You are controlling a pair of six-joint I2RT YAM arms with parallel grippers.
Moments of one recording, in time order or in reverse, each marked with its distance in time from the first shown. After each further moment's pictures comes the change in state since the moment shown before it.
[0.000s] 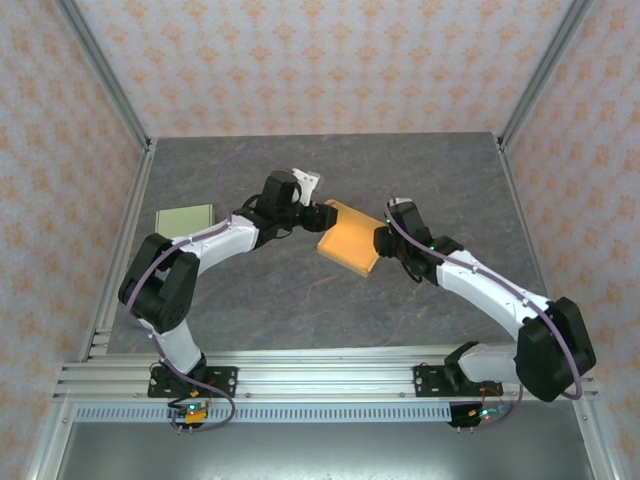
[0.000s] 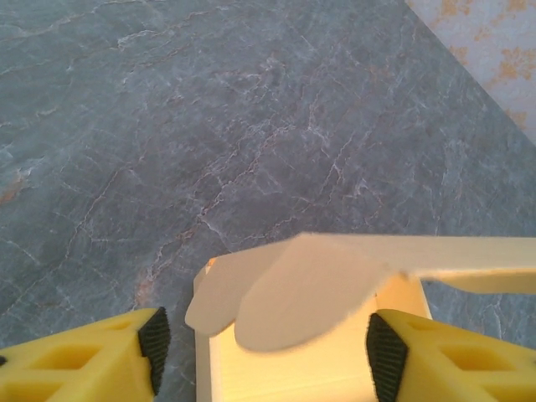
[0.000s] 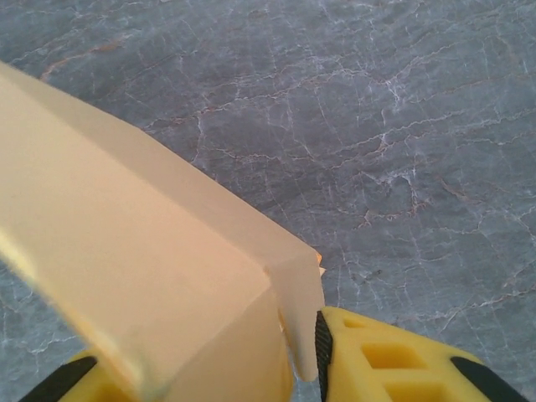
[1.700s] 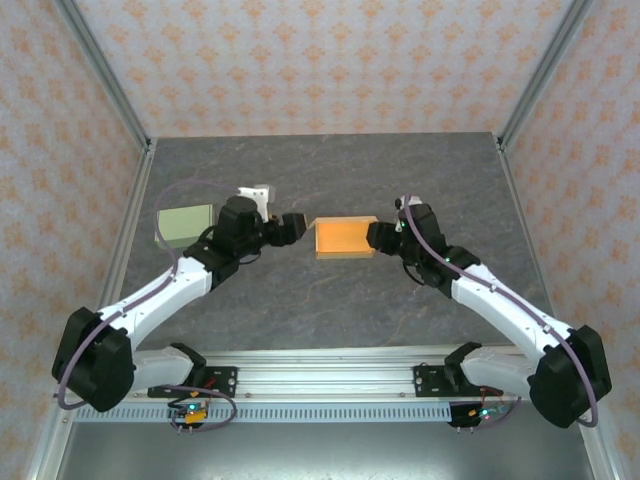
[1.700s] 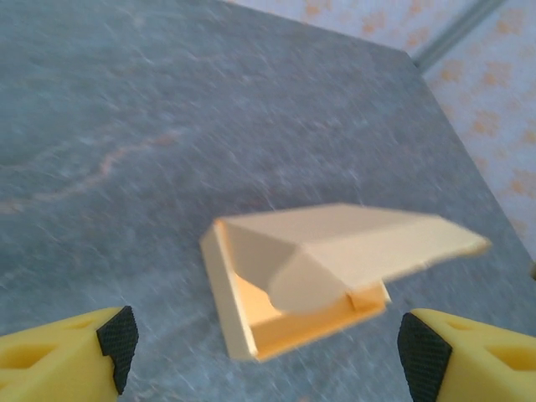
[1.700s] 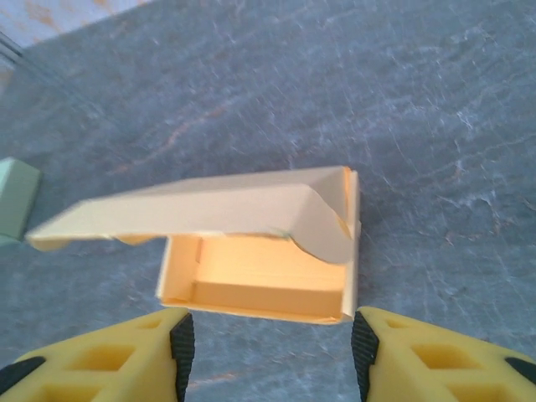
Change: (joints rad) left arm 0.029 -0.491 -0.299 -0.086 -0.241 -0.264; right arm -0.015 -0.155 -0.027 0.068 -0.145 0.116
